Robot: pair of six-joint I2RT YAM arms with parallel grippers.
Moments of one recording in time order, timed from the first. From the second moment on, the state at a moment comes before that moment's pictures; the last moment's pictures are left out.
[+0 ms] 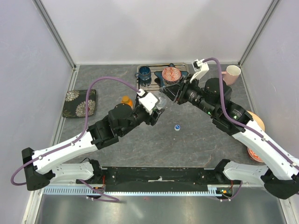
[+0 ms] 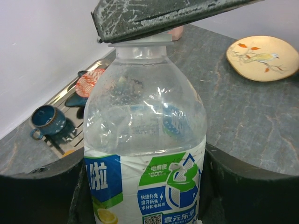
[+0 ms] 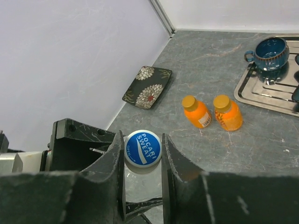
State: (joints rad) left arm -1.09 1.06 1.02 -0.05 -0.29 0.15; right arm 0.79 1.11 1.36 -0.34 0.03 0.57
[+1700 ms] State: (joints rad) left arm -0.74 1.39 1.09 1.30 1.49 -1.28; right arm 0.76 0.95 1.20 0.21 -0.93 0.41
